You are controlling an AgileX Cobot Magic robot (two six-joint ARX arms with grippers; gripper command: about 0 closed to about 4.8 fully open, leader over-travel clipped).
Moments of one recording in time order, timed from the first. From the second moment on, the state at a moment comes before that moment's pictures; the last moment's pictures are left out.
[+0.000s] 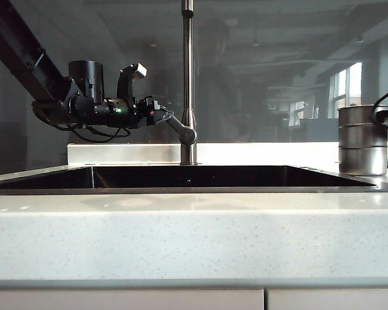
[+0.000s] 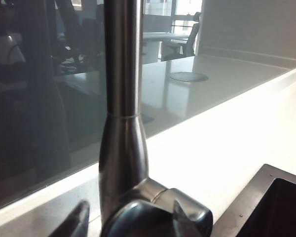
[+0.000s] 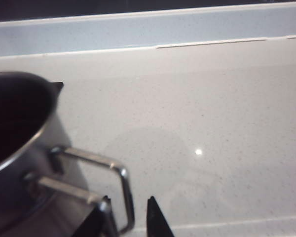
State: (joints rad) left arm -0.19 2.42 1.89 0.64 0.65 -0.04; right arm -0.13 1.52 0.51 0.83 -0.02 0.03
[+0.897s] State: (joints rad) left arm -0.19 2.42 1.89 0.64 0.65 -0.04; right arm -0.11 1.10 0.44 0.48 -0.03 0.05
